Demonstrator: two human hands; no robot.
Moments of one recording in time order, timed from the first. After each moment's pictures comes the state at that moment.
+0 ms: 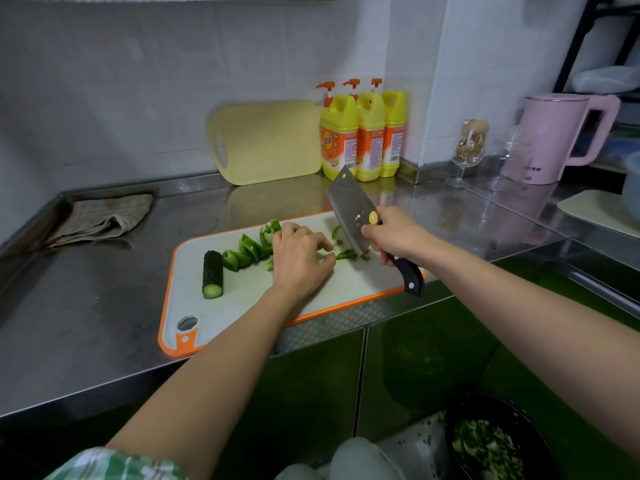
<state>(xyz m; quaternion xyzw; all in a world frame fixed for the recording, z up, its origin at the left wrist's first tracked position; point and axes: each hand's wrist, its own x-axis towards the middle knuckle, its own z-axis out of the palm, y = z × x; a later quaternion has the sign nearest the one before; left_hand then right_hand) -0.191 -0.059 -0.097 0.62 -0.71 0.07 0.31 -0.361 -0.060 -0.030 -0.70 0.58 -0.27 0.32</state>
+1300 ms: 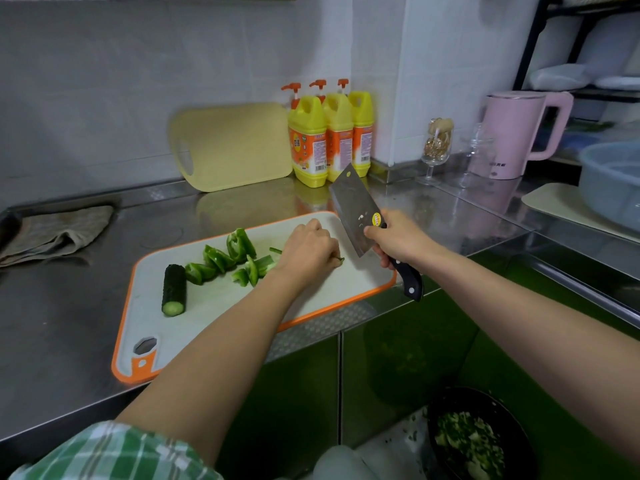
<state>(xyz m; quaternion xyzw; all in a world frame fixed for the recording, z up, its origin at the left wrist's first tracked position) -0.241 -0.098 -0.083 0.49 -0.85 0.15 0.09 -0.410 -0.062 -0.041 -0.65 0.59 -0.35 0.33</state>
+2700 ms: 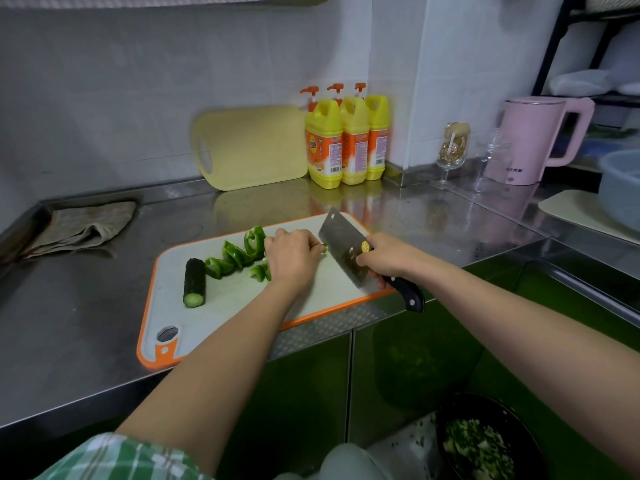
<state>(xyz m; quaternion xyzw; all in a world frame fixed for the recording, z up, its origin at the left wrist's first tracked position) -0.213 -0.078 -0.087 0.69 -0.67 0.02 0.27 -0.379 -0.063 -0.053 -0.70 0.63 -0.17 0.31</state>
